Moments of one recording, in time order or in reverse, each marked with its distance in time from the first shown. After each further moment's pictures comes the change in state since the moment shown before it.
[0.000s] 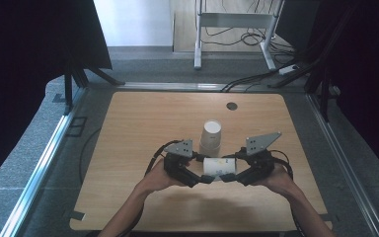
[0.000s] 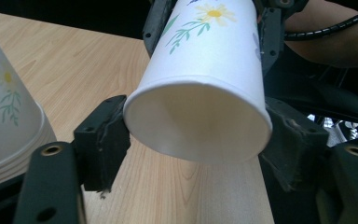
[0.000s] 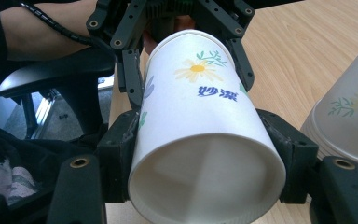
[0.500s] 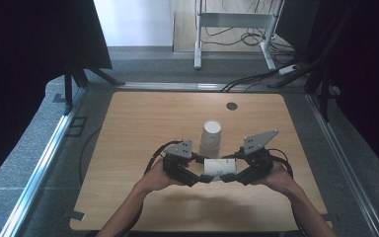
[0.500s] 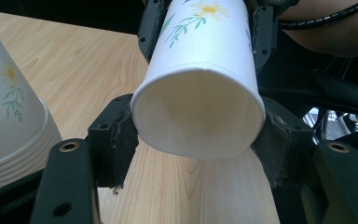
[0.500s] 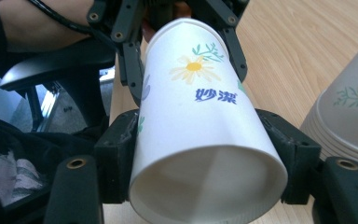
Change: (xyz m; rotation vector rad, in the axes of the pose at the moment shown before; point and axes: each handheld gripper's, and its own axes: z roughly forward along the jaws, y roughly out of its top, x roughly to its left) left arm 0.000 -0.001 -0.002 0.017 0.008 0.019; right arm -0.005 0.001 0.004 0.053 0.009 0.015
